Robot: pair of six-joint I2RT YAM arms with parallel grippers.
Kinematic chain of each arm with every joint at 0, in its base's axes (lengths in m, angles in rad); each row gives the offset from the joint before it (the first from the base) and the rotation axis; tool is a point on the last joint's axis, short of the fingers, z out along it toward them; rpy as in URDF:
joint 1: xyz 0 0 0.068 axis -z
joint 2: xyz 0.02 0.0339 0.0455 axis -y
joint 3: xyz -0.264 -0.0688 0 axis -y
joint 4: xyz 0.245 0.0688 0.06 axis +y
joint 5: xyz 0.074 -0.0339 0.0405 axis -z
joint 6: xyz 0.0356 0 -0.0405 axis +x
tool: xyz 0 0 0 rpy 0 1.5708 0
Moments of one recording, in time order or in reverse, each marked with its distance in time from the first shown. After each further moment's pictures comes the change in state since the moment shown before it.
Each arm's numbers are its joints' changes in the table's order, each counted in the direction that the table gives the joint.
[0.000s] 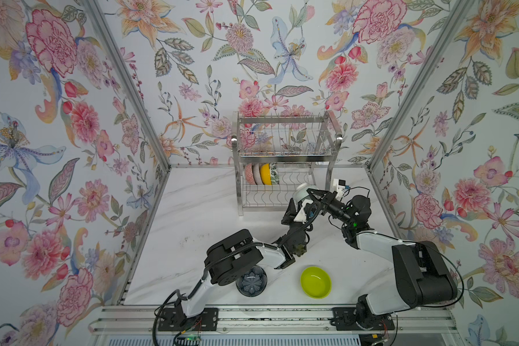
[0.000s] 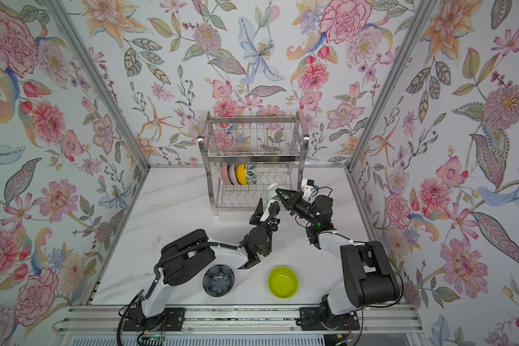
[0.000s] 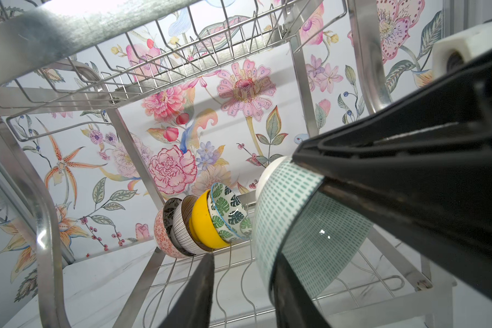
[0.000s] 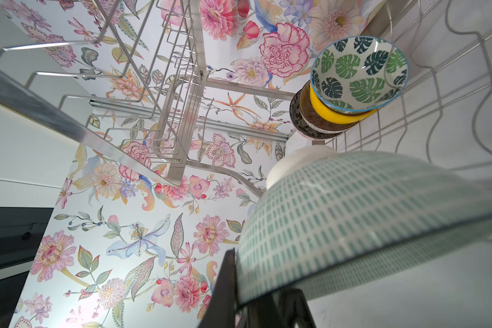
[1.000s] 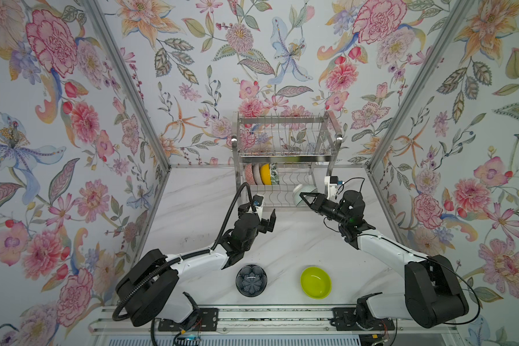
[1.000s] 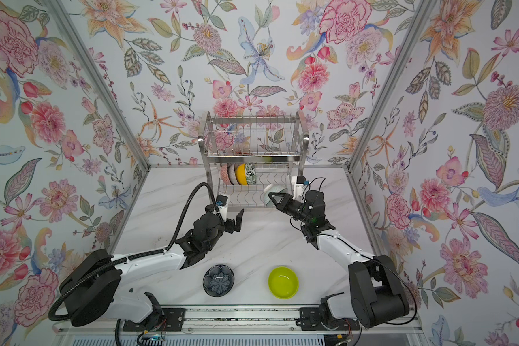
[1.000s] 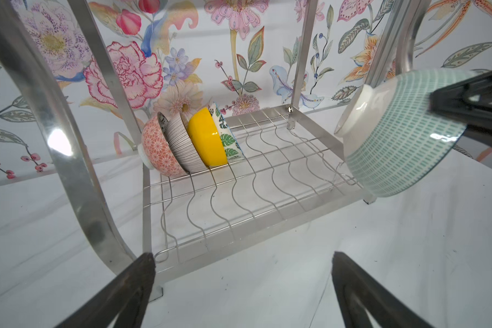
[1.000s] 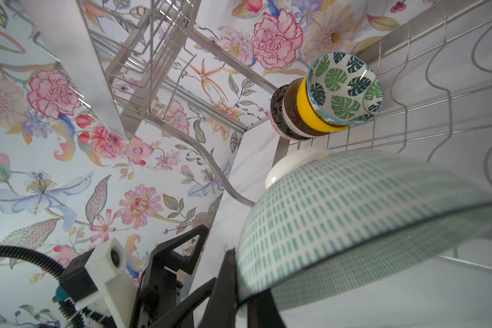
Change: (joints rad) left arm -0.298 0.759 -0.541 0.761 0.623 -0.642; right arm -0.129 0.131 0.093 0.442 0.114 -0.538
